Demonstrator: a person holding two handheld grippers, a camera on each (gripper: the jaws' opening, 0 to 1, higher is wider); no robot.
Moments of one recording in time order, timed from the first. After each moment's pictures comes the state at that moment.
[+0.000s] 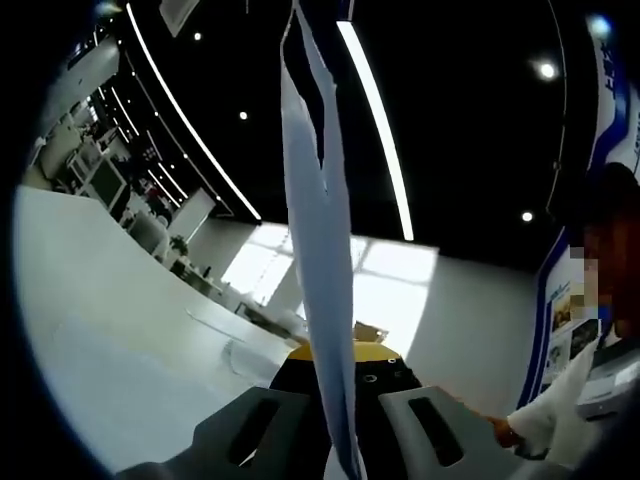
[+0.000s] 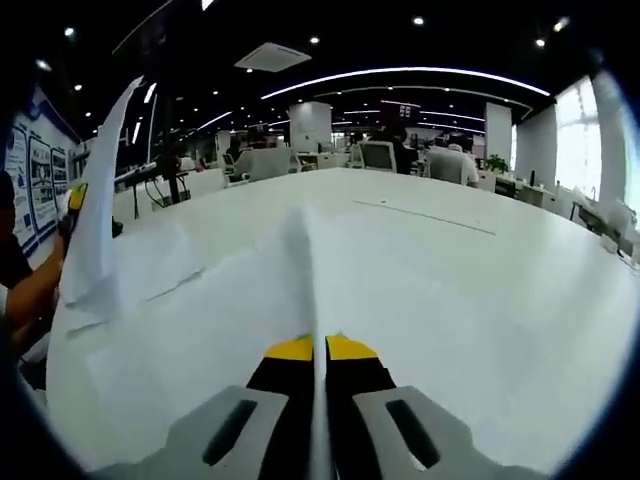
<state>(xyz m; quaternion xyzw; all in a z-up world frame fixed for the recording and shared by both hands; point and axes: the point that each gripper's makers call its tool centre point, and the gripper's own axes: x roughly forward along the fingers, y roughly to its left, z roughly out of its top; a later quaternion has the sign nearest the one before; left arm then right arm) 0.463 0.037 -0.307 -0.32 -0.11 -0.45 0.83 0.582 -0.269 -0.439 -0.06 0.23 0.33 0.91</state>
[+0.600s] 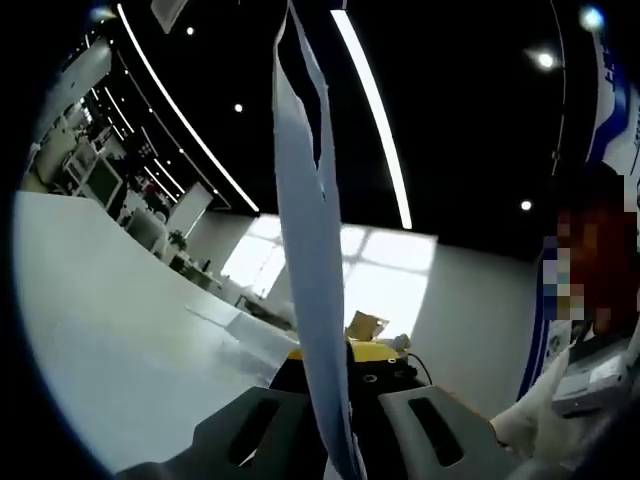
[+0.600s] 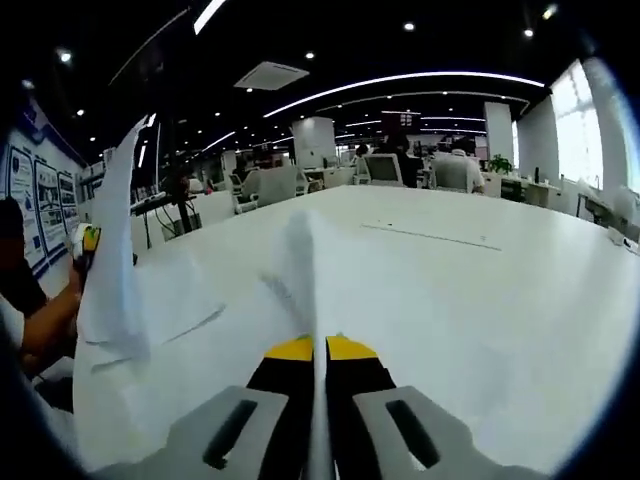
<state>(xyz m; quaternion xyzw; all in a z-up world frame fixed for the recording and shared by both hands) 0.458 0.025 -0.312 -0.30 -0.10 -0.46 0.83 0.582 -0.267 -0.400 -0.01 0.19 0.34 0.92</state>
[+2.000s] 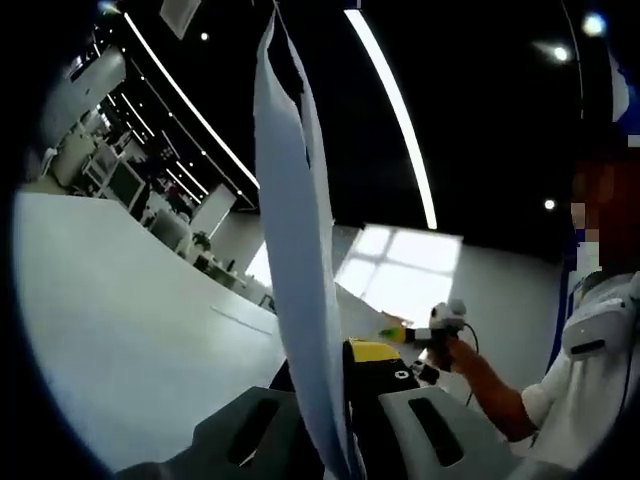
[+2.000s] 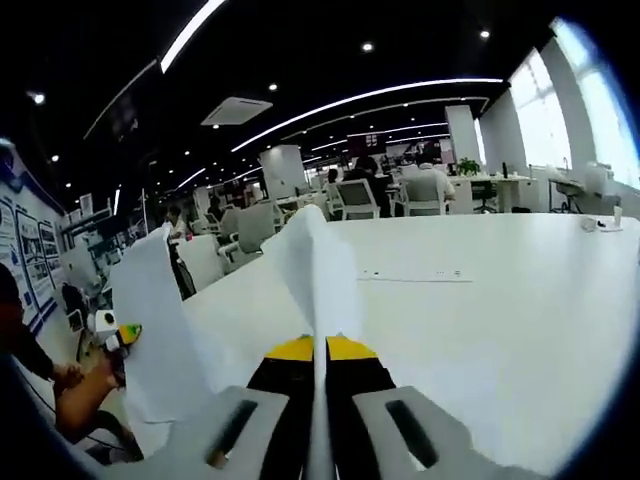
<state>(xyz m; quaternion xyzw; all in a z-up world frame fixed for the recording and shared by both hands) 0.477 0.035 -0.320 -0.31 -0.08 -0.40 0.86 0.556 -0.269 -0.291 0.07 0.17 0.29 0.94</state>
